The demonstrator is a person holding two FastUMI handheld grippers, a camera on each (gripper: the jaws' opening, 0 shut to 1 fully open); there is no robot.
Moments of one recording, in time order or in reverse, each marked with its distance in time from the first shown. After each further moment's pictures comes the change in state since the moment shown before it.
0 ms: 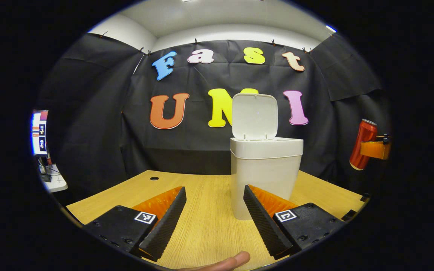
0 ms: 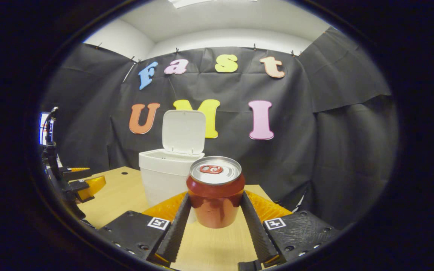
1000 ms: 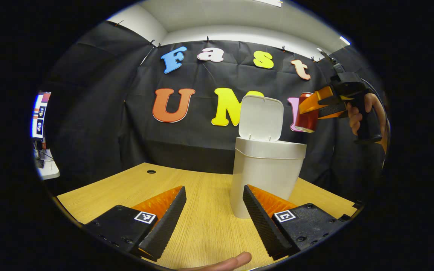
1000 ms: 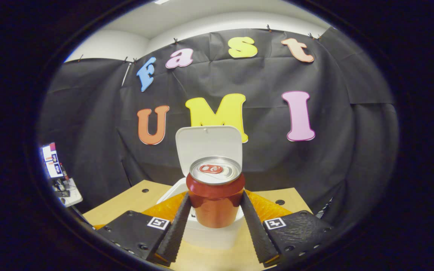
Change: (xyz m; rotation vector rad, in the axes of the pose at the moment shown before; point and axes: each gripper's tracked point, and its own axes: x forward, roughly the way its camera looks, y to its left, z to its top) left arm -0.003 0.022 -0.011 -0.107 0.005 -0.052; right arm 0.161 0.113 0.121 0.129 0.167 0.157
